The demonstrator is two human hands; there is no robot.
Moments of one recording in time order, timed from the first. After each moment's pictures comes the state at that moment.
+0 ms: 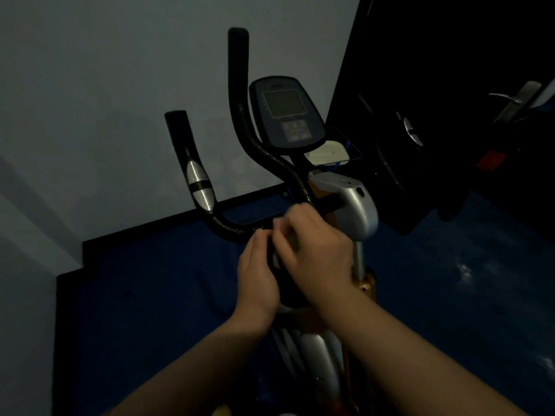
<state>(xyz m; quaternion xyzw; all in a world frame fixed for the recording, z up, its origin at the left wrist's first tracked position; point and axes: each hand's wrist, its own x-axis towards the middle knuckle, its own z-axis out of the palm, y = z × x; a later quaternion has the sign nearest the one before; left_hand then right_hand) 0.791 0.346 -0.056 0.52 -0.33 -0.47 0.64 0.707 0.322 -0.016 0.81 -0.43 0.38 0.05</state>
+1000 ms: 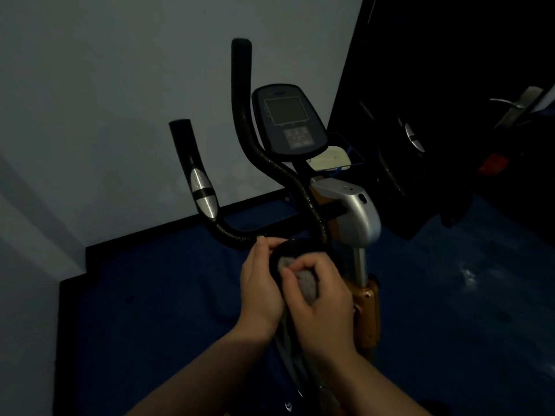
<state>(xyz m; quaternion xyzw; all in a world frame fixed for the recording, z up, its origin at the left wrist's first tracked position) 0.790 0.348 -0.053 0.54 -0.31 -0.47 0.63 0.699 0.365 -0.047 0.69 -0.50 0.46 -0.25</state>
